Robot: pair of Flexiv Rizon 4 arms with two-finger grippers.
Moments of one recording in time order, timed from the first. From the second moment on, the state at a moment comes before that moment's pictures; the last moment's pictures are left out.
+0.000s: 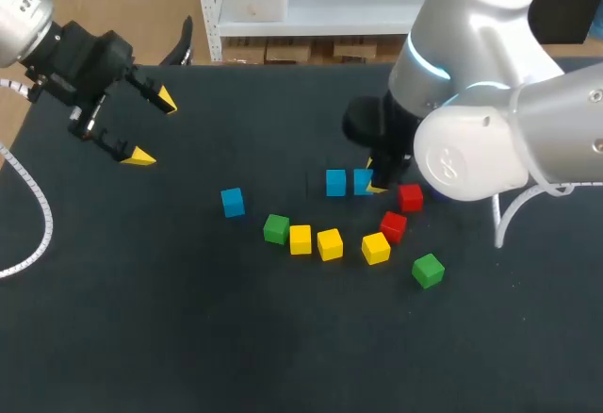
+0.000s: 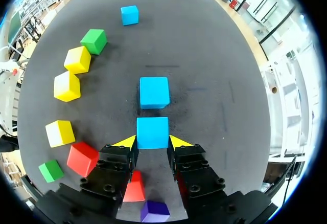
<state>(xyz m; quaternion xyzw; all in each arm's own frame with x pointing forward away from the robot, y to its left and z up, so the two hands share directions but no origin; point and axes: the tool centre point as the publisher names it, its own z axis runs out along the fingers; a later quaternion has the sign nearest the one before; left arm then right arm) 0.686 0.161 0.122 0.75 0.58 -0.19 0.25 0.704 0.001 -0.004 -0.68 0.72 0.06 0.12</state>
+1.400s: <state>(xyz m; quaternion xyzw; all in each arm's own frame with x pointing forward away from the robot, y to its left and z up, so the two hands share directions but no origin) 0.686 0.161 0.122 0.75 0.58 -0.19 0.25 0.705 -0.001 -0.009 -0.68 0.72 0.06 0.12</state>
